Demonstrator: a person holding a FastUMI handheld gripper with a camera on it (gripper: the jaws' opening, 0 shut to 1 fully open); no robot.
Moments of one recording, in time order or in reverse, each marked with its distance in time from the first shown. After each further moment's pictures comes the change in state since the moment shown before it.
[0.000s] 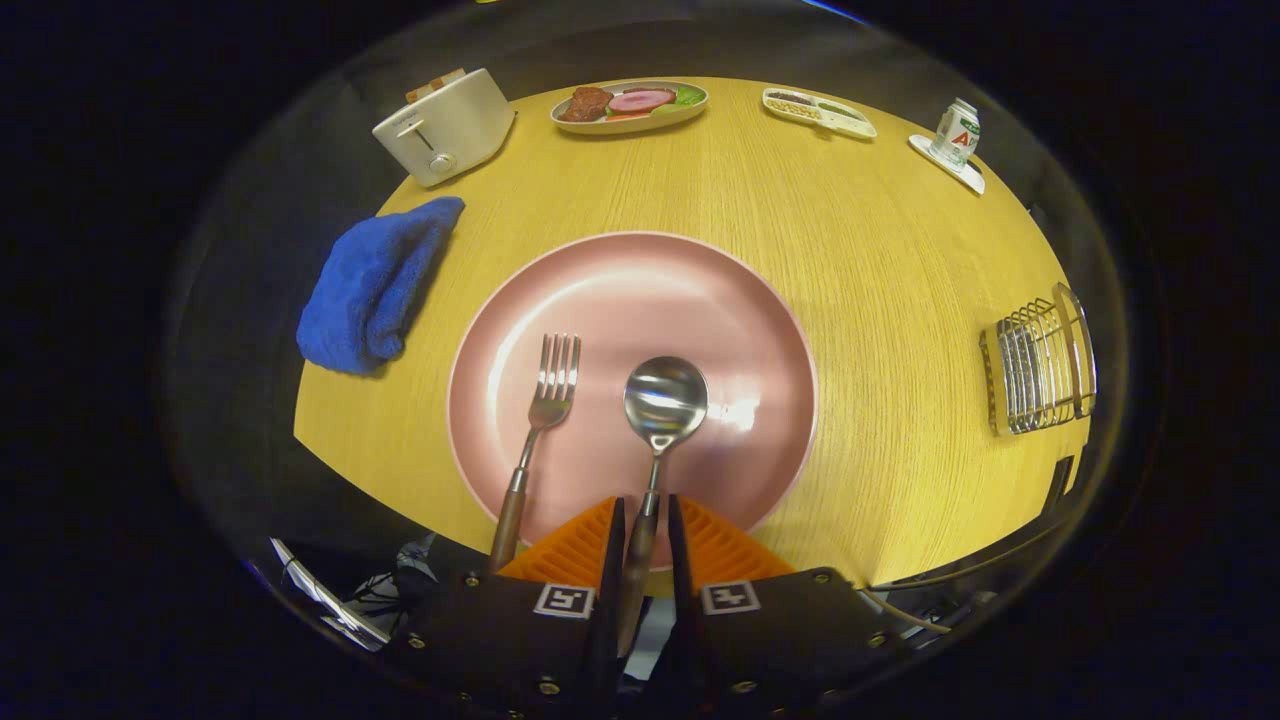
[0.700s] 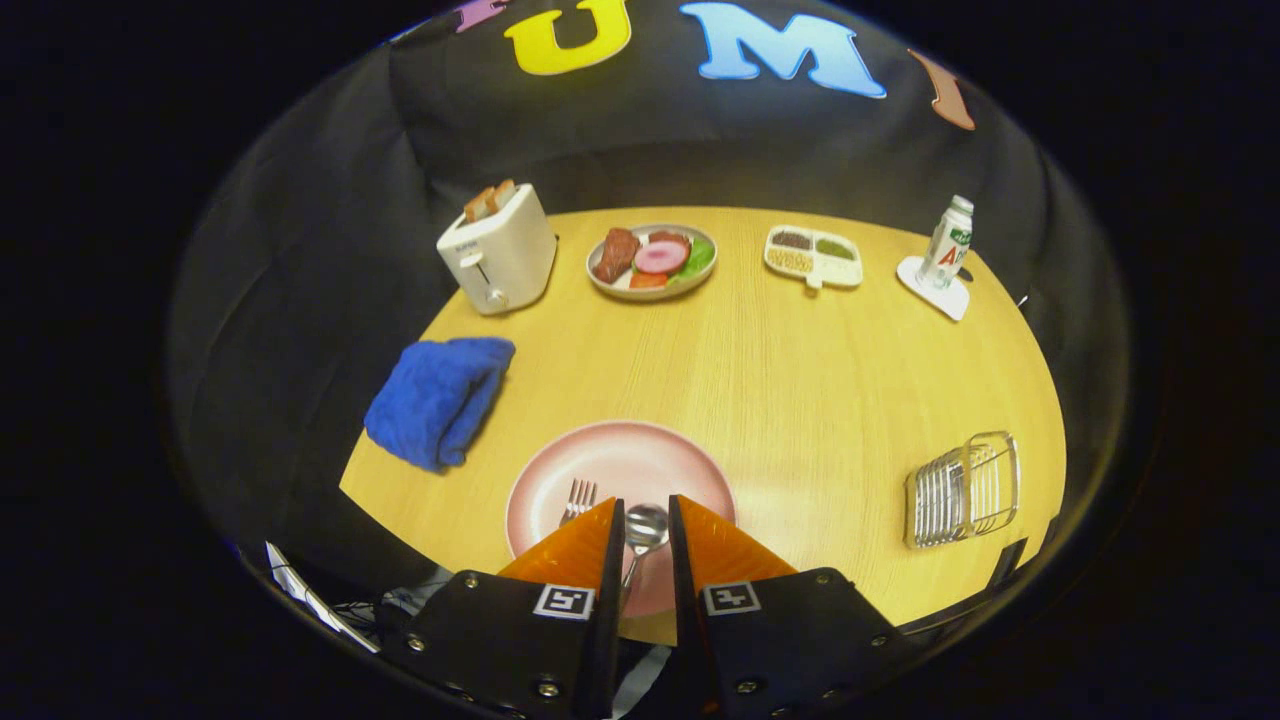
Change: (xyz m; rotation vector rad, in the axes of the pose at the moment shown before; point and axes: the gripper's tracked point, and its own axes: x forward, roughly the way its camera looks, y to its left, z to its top) arm -0.075 -0.009 0.075 -0.085 -0.279 0.056
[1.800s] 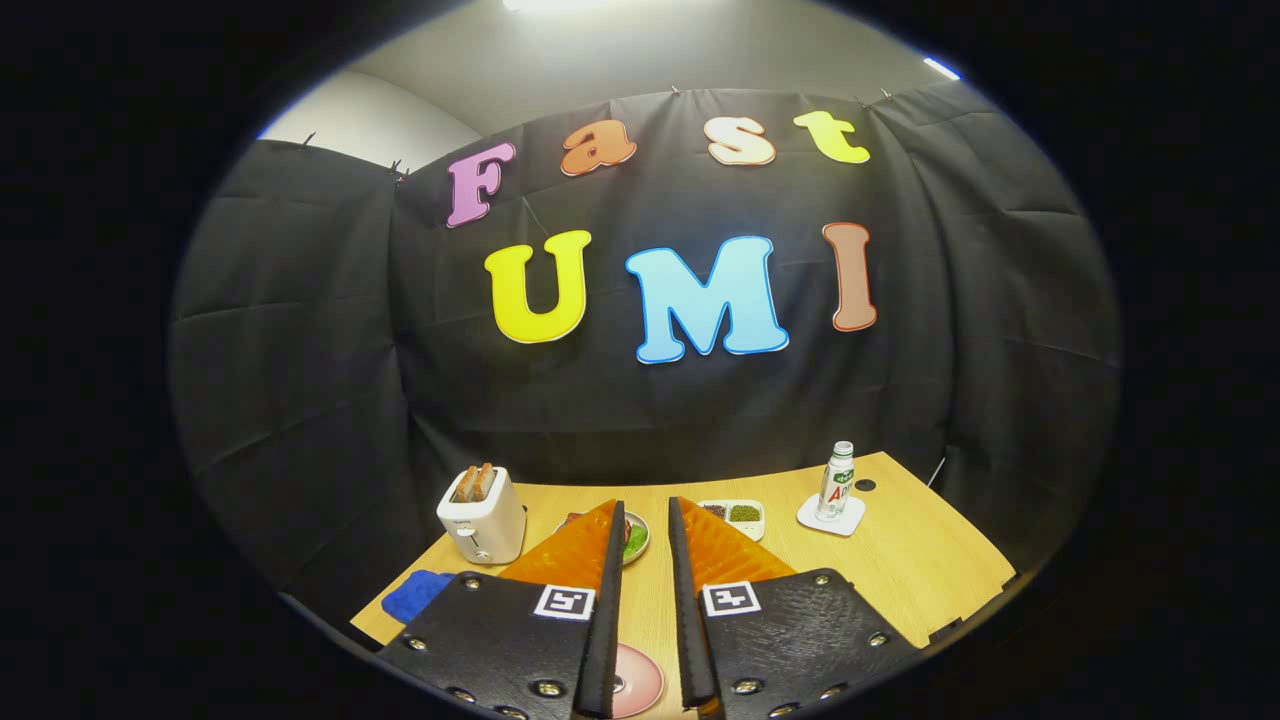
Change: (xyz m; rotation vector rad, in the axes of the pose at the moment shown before) arm -0.221 -0.043 0.175 0.036 -0.848 -0.140
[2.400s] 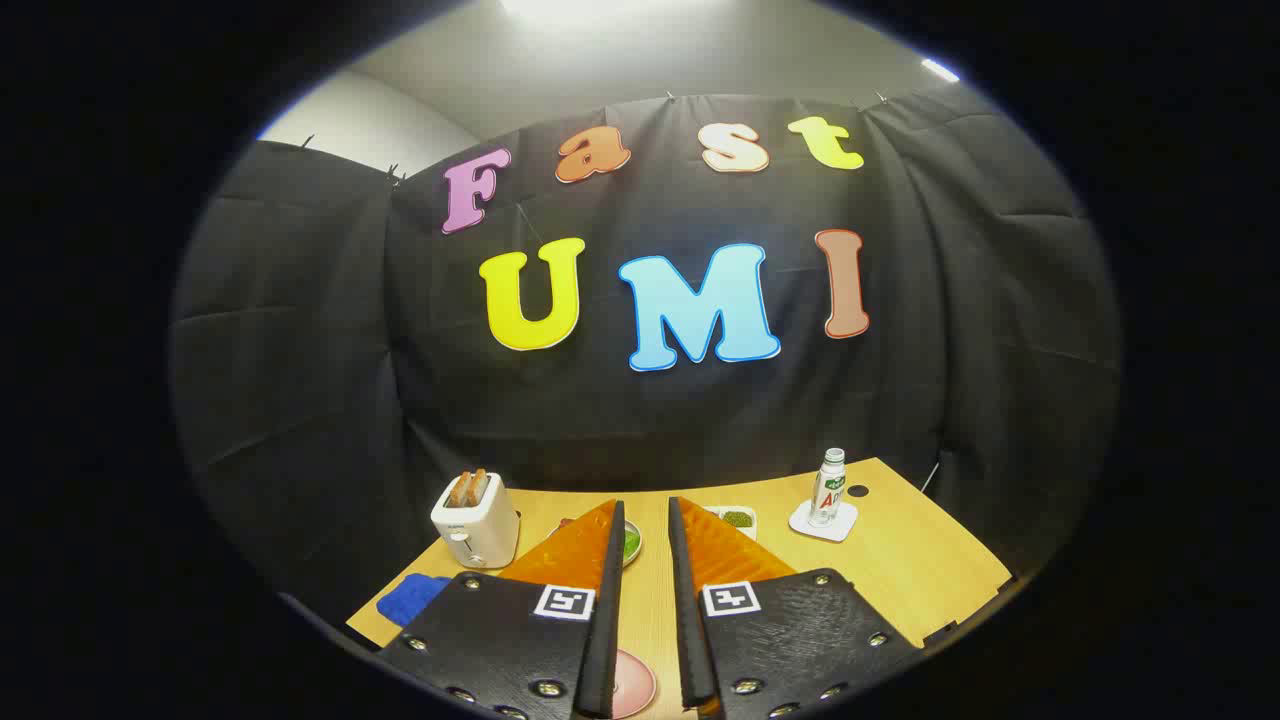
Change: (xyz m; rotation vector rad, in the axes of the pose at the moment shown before) arm -0.004 -0.006 0.007 -0.007 -0.026 -0.006
